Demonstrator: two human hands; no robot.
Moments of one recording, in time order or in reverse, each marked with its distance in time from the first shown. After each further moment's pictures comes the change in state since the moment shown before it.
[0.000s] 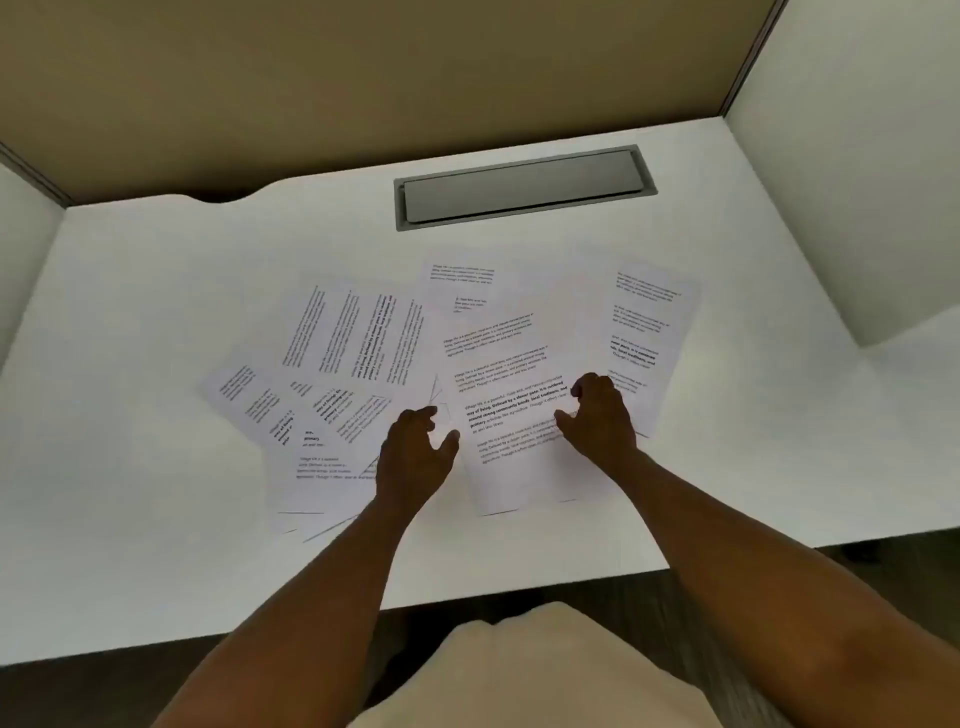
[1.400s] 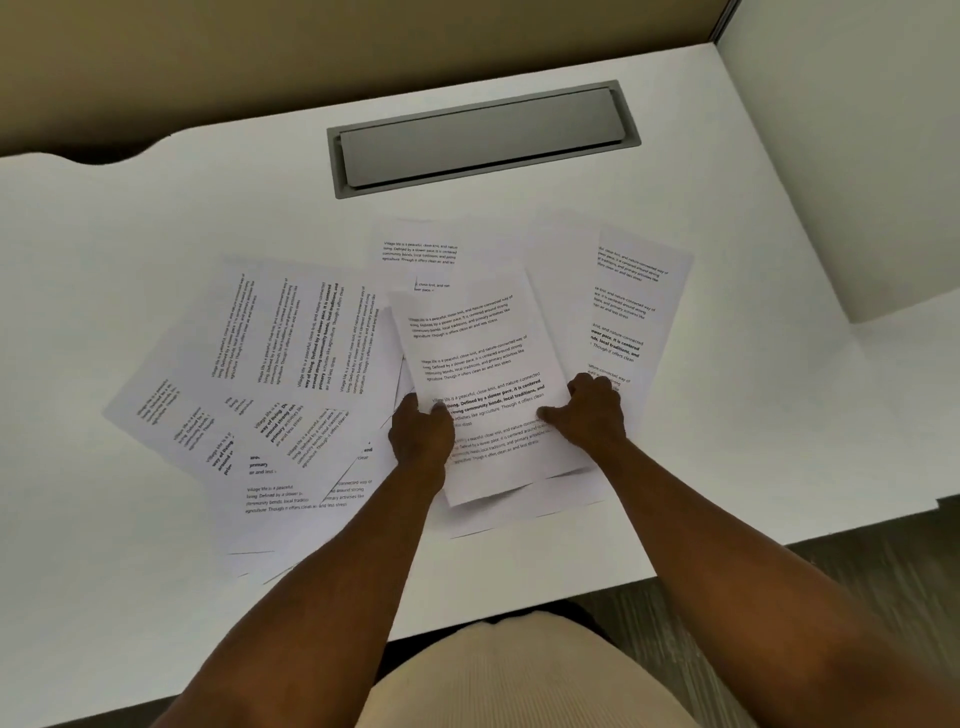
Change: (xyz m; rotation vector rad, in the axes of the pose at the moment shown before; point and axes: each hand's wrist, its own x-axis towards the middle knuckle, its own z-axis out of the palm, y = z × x) left_hand 0.068 0.049 0.048 -0.508 -0.054 -0.593; right_hand 0.047 0.011 0.003 -0.003 -0.177 0.398
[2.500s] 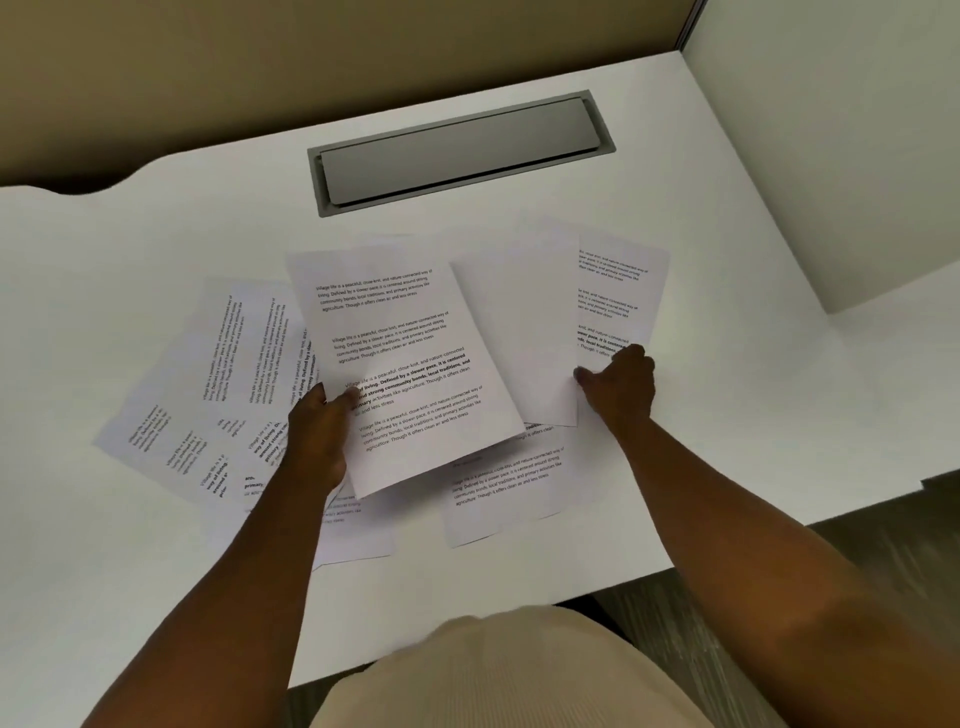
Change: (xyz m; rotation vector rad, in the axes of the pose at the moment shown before) left_hand 0.051 0.013 -0.093 -0.428 -0.166 0.046; right_hand 0.024 0.011 -0.033 0.212 0.353 0.158
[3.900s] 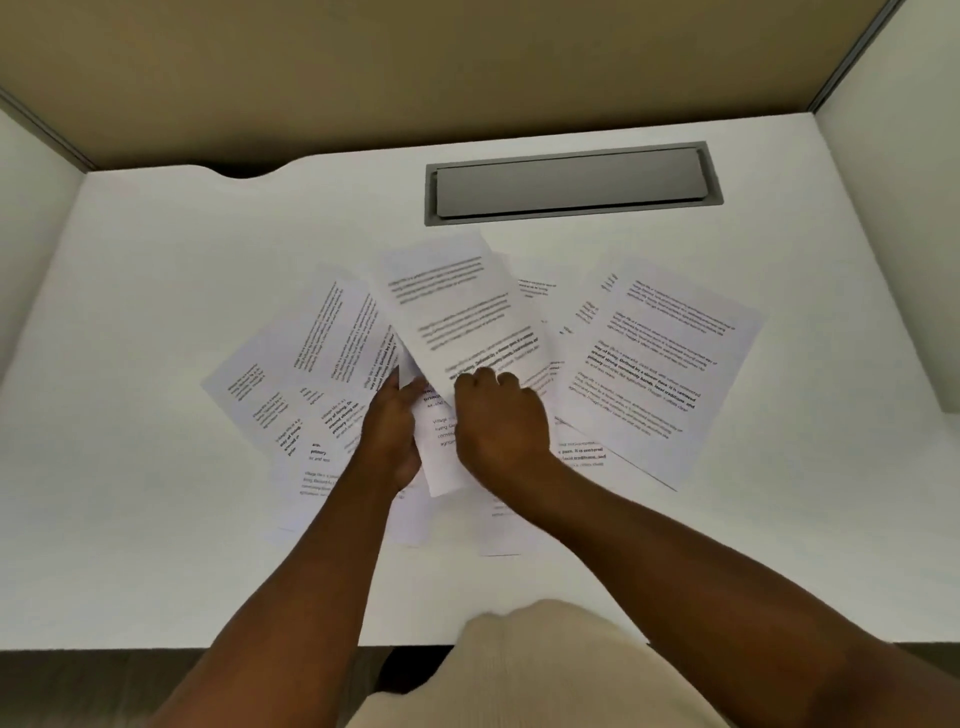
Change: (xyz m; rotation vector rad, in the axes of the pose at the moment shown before) left_hand -0.061 0.020 0.022 -0.319 -0.129 0.037; right_hand -0.155 -0.120 0.025 -0.517 -0.173 -1.038
